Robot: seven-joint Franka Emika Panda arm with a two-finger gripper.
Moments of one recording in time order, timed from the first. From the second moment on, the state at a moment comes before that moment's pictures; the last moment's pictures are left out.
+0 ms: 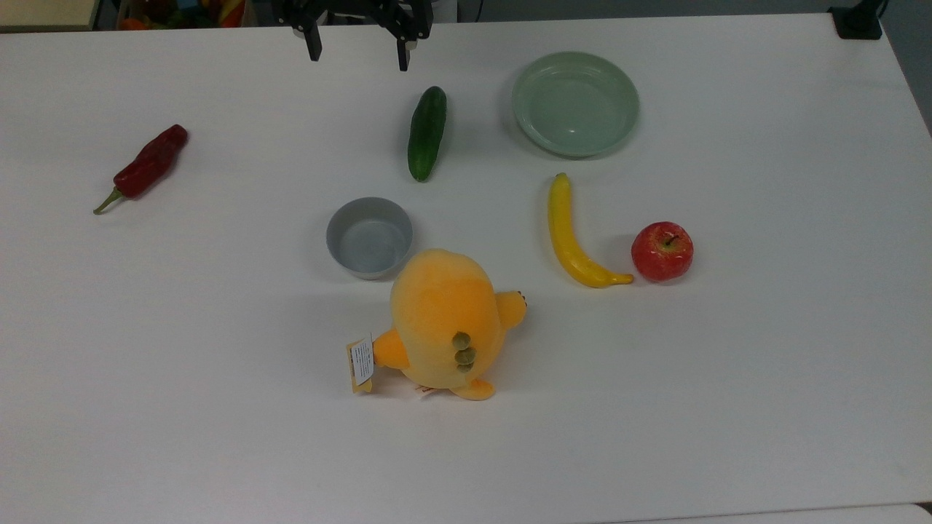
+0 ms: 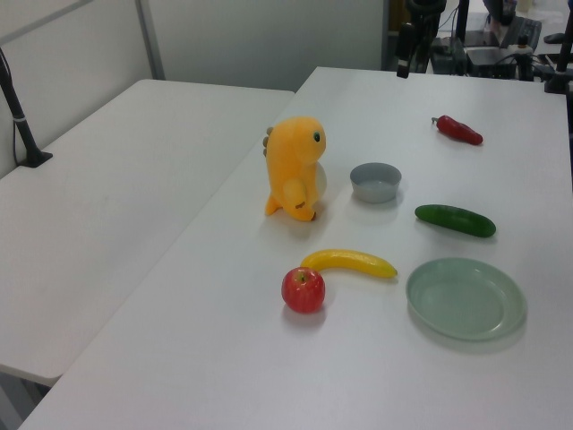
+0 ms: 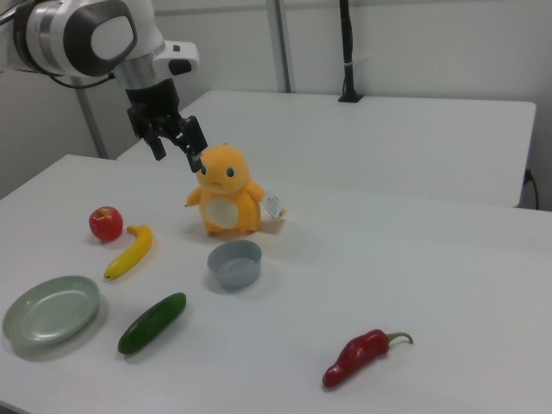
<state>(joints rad) 0.08 0.05 -0.05 -1.61 0.01 1.79 0.13</state>
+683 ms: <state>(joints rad) 0.07 0.05 -0.04 -1.64 0.00 1.79 0.12</state>
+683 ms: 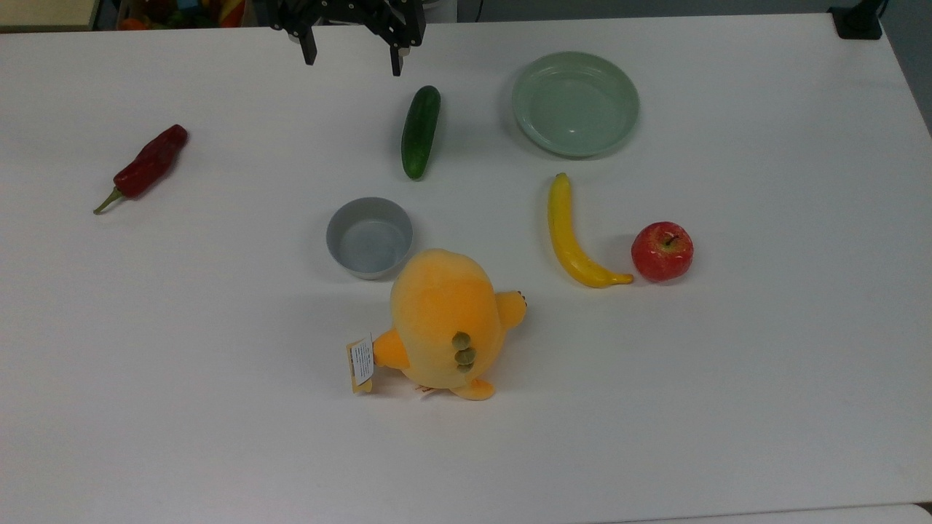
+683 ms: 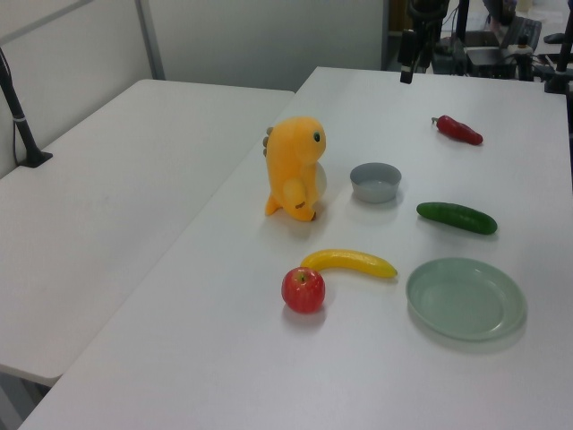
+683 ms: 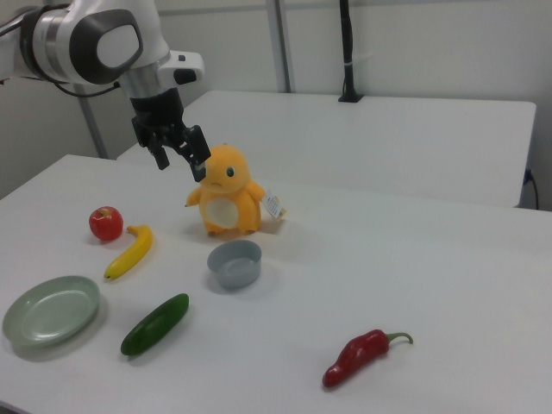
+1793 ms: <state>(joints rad) 0.16 0.11 0.14 -1.75 0.00 2.05 0.12</state>
